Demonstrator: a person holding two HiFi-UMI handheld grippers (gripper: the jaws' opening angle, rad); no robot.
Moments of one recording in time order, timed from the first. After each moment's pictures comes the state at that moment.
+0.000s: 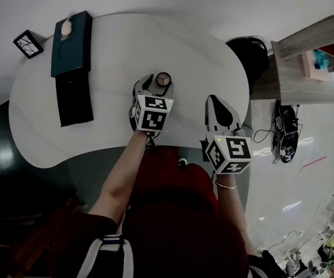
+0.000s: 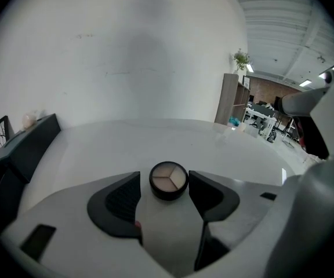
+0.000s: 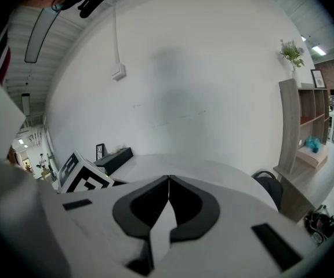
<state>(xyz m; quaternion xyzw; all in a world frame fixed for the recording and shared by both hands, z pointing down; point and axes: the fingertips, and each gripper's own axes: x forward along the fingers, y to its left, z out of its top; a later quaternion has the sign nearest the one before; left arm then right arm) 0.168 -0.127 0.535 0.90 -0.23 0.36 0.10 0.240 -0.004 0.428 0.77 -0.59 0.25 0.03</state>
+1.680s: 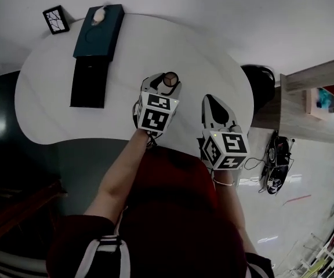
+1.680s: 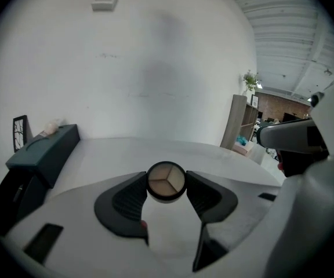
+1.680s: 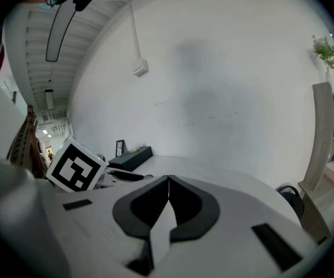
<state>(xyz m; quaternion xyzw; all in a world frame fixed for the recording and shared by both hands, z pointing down) 0.151 -0.147 0.478 0.91 -0.28 0.29 0.12 0.213 -0.053 0.410 0.70 -0.68 0.23 0.06</state>
